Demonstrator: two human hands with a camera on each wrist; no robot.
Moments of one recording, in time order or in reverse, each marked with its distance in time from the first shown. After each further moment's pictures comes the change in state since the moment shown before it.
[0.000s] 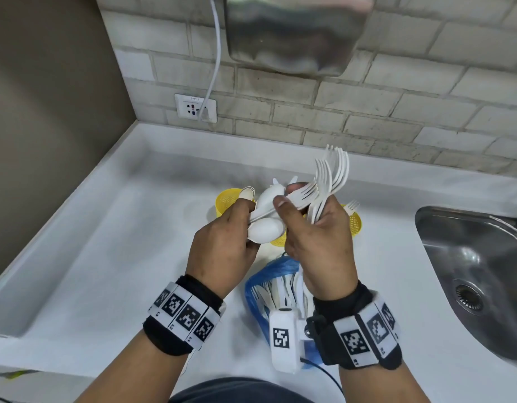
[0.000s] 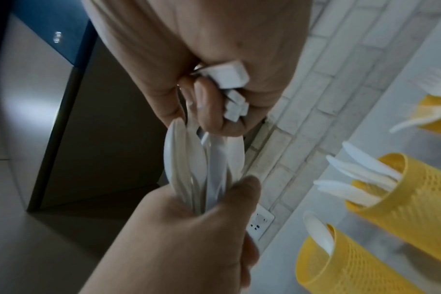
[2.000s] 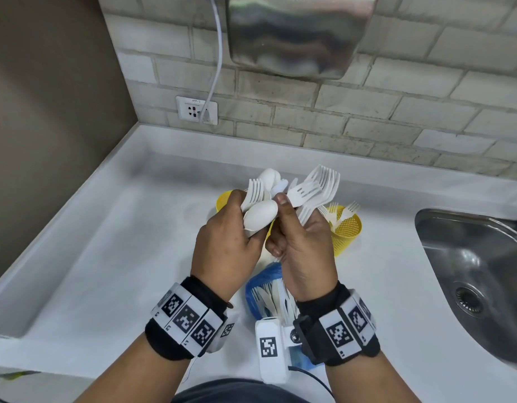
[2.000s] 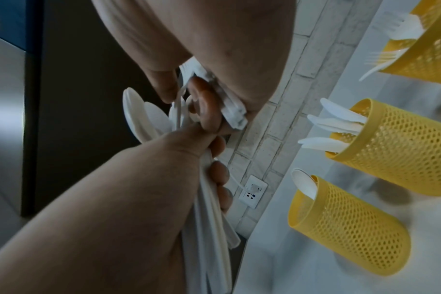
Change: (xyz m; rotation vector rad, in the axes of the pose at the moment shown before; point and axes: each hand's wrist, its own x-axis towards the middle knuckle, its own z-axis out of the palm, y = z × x) left_hand 0.004 0.017 -0.011 -0.300 0.063 -0.178; right_hand -0.002 0.019 0.018 0.306 -0.059 0.114
